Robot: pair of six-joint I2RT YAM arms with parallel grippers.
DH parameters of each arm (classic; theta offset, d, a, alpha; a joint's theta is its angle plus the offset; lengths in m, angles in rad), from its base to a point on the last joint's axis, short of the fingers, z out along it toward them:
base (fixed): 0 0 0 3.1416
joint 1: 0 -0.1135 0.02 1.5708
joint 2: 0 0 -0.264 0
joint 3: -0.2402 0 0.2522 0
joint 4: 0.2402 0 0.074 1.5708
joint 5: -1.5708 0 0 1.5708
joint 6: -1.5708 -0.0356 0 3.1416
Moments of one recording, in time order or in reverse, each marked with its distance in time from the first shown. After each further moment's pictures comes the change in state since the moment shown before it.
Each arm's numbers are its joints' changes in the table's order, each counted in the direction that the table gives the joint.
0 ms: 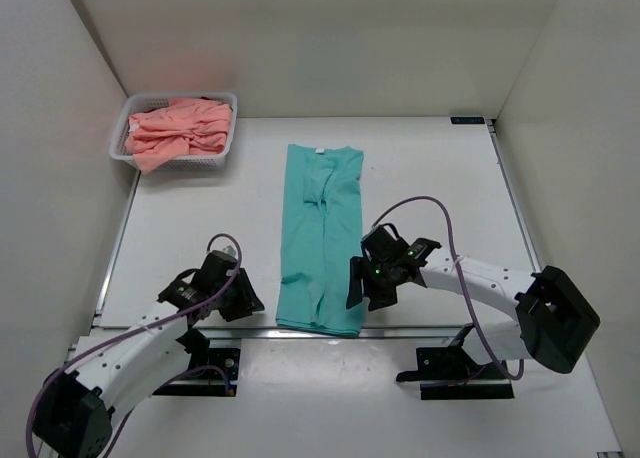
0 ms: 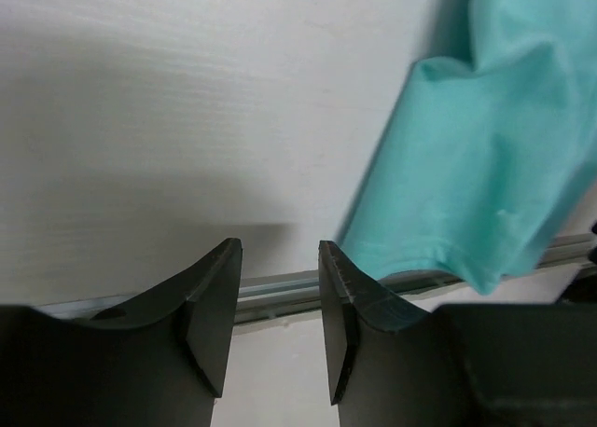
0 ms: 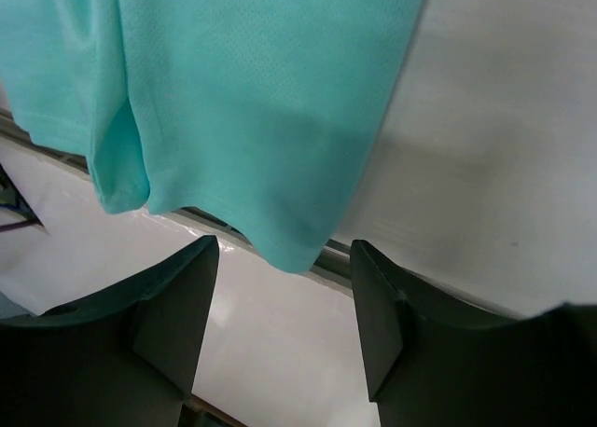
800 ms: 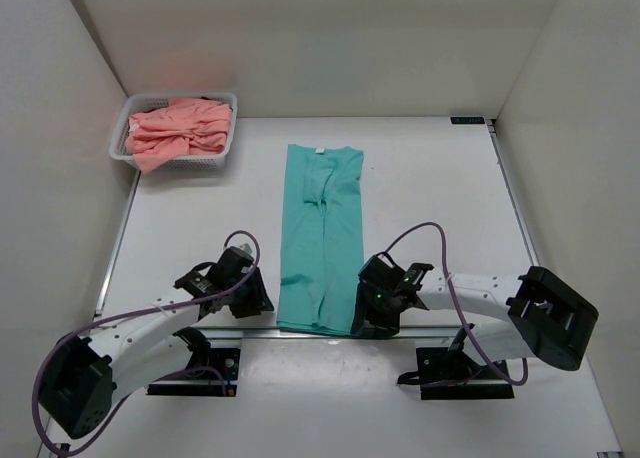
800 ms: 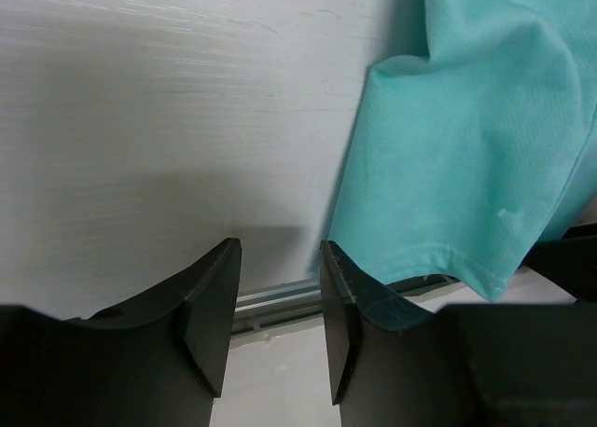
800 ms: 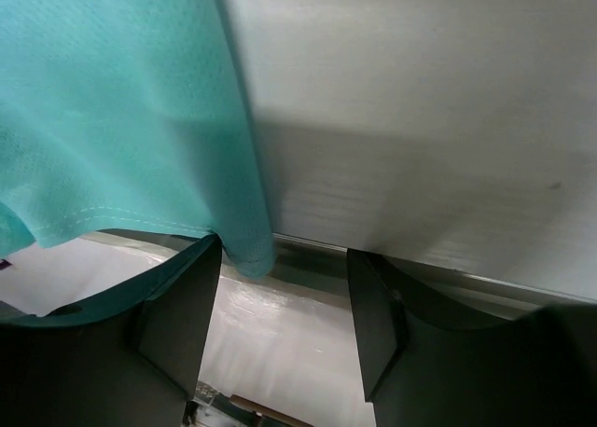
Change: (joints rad) left arm 0.123 0.203 -0.040 -0.099 0.029 -0.023; right arm -0.154 0.003 0.195 -0.101 -0.057 -0.351
